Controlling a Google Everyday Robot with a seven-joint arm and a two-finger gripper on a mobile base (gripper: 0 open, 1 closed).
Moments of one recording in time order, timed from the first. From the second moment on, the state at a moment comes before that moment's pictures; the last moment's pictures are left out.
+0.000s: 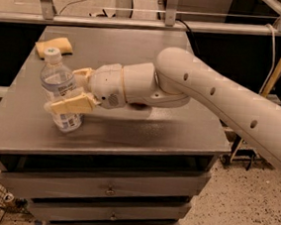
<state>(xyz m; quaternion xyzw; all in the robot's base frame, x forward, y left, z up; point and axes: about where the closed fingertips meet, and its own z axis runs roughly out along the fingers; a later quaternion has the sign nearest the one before) 0.489 0.179 0.908 -0.58 0.50 0.45 0.45</state>
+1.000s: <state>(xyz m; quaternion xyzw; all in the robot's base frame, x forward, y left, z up) 0.511 0.157 0.923 -0.59 0.51 0.42 0.46</state>
